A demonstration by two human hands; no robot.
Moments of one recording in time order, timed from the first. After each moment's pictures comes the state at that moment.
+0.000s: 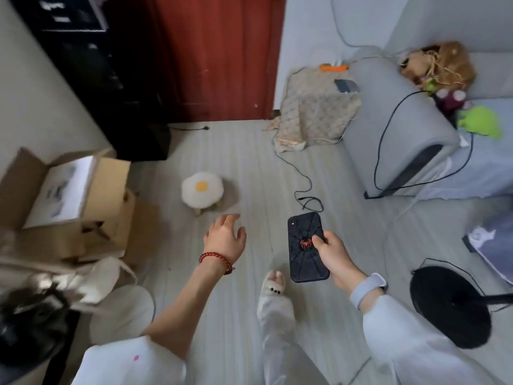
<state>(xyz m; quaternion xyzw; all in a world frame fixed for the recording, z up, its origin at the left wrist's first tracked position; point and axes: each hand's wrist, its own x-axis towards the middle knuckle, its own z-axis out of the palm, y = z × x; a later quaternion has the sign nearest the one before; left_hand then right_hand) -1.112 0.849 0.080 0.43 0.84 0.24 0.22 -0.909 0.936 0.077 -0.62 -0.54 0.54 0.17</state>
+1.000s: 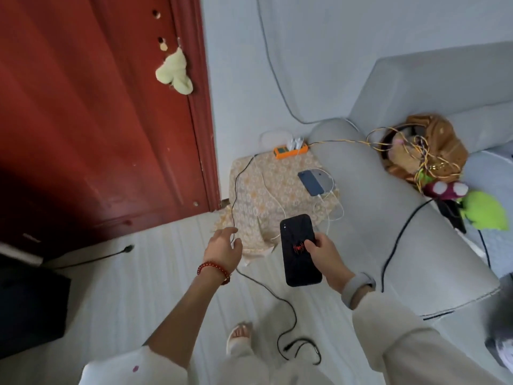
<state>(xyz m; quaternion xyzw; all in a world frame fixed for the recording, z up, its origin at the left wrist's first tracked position) -1.352 1.686 0.078 0.51 0.76 0.24 0.33 -1.141 1.726 0.094 -0.67 -0.49 0.51 0.23</state>
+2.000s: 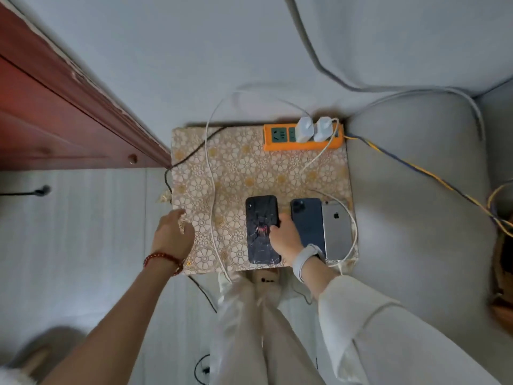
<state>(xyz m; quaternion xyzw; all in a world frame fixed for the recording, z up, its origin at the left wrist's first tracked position) -1.311 2.093 -0.176 0.23 0.88 0.17 0.37 -1.133 2.207 -0.183 -0.64 -0.53 0.54 -0.11</state>
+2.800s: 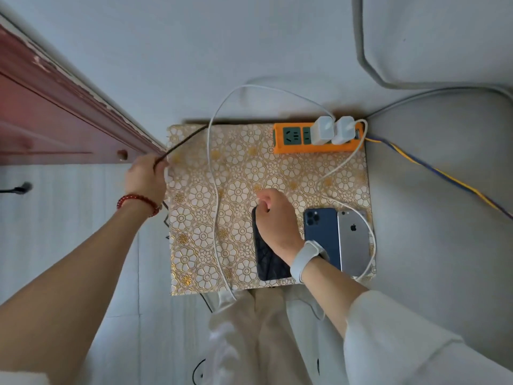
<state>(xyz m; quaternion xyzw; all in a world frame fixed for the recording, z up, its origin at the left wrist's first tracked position) -1.415 2.173 -0.225 0.31 0.90 0.21 0.23 -1.191 2.234 -0.185 -0.56 -0.67 0.48 0.02</state>
